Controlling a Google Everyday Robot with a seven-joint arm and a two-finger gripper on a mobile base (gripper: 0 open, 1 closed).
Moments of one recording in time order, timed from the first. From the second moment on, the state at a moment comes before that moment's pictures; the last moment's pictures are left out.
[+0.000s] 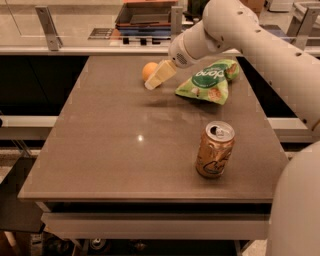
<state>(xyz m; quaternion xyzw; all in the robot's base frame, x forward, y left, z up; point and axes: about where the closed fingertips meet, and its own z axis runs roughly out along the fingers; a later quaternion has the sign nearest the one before) 0.744 -0.010 0.886 -0.51 0.75 0.12 0.40</state>
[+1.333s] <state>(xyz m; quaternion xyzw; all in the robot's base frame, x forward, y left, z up) 0.776 0.002 0.854 -0.54 0.74 0.12 0.39</state>
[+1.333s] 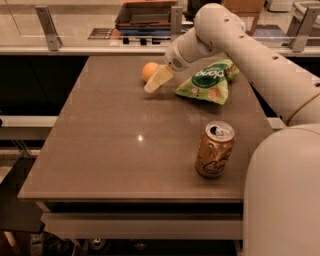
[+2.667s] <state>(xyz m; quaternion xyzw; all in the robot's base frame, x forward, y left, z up) 0.771 0.009 0.848 -0.55 0.74 0.11 0.37</state>
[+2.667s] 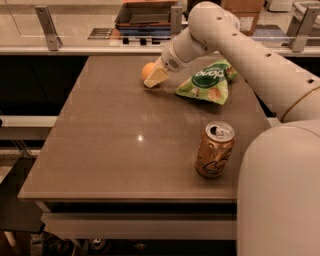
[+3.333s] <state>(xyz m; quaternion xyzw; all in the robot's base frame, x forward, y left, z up) 0.757 0.012 0.860 -0.55 0.75 0.13 0.34</state>
